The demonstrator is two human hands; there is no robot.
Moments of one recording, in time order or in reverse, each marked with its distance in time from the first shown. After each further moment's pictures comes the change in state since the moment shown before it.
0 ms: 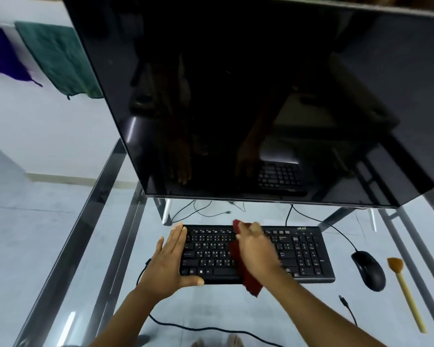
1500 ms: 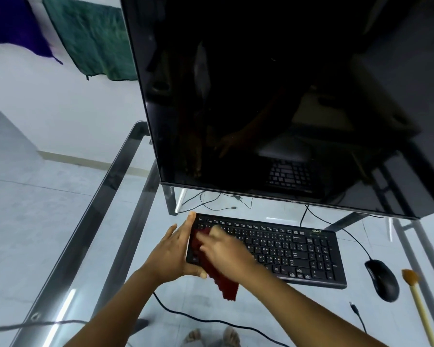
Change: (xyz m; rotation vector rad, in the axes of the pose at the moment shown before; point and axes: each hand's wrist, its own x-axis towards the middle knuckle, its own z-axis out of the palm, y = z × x) left_hand 0.003 -0.015 -0.010 -0.135 -0.002 0.074; right_hand 0.002 -0.076 0.020 -0.027 -0.168 -0.433
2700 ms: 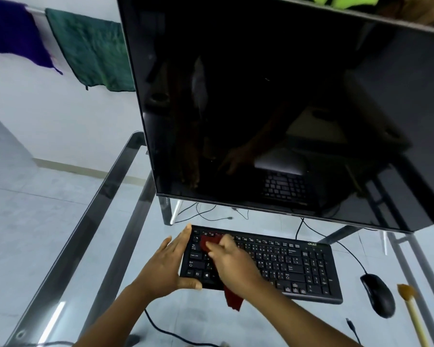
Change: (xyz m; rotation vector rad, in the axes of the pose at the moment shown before) left_hand -0.001 -0.005 0.005 -0.003 -0.001 0.001; right_hand -0.018 0.018 -0.002 0.109 0.115 0.094
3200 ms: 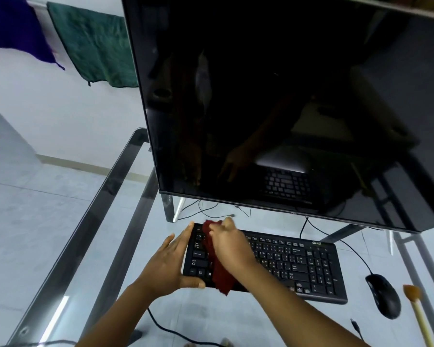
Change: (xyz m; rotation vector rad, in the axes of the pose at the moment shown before) left_hand -0.001 0.003 -0.004 -0.010 0.028 -0.012; right_hand 0.044 -0.005 0.003 -0.041 0.090 0.073
